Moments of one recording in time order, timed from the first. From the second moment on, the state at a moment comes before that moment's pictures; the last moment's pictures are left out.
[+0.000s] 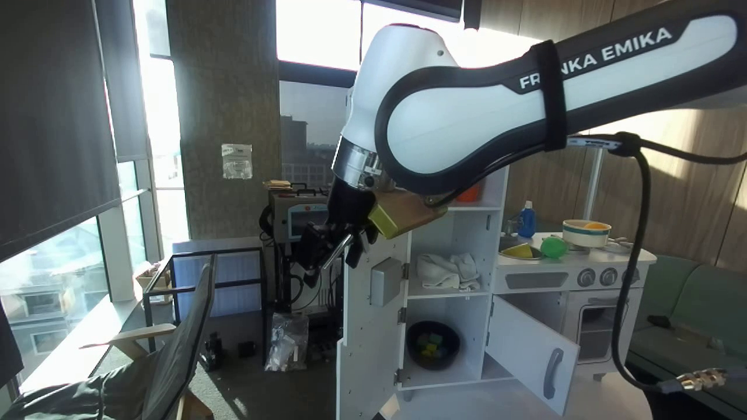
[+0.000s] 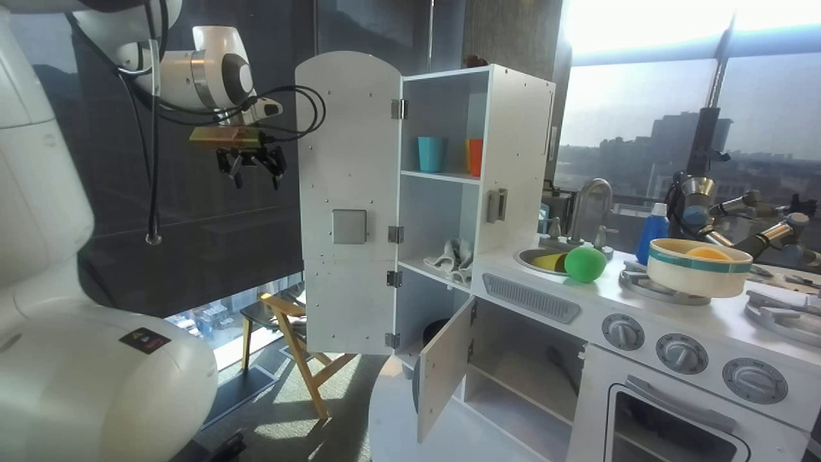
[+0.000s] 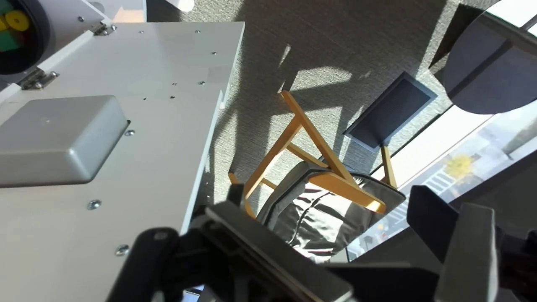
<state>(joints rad) 0.28 -0.19 0.39 -2.06 -0.06 2.26 0.19</state>
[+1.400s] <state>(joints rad) 0.29 -0.11 0.34 -2.14 -0.39 2.64 -0.24</state>
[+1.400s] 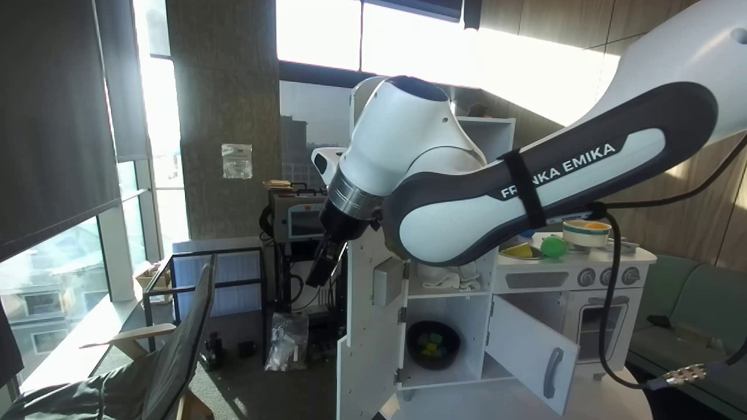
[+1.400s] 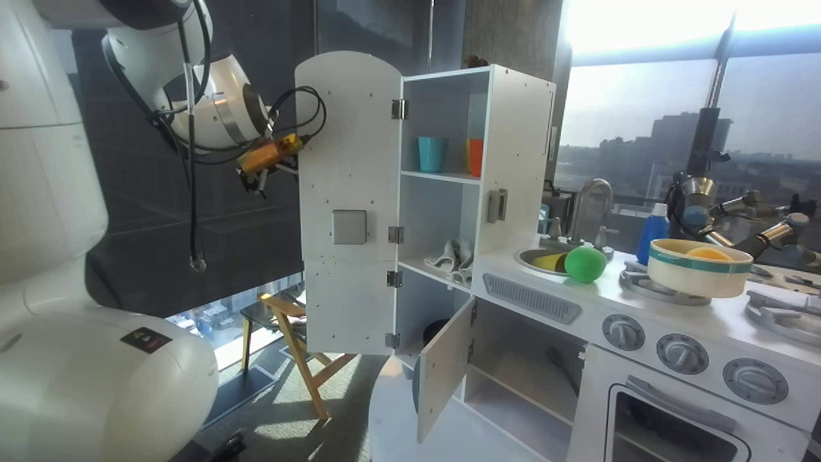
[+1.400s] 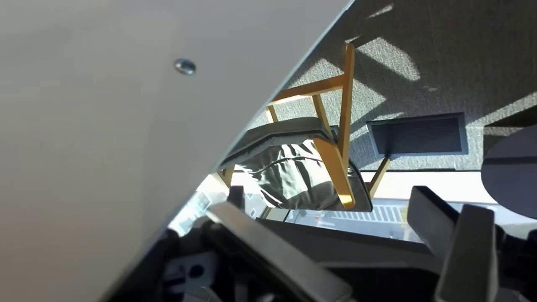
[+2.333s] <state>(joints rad) 0.25 -0.27 0.37 -2.20 -0.50 2.47 0.21</state>
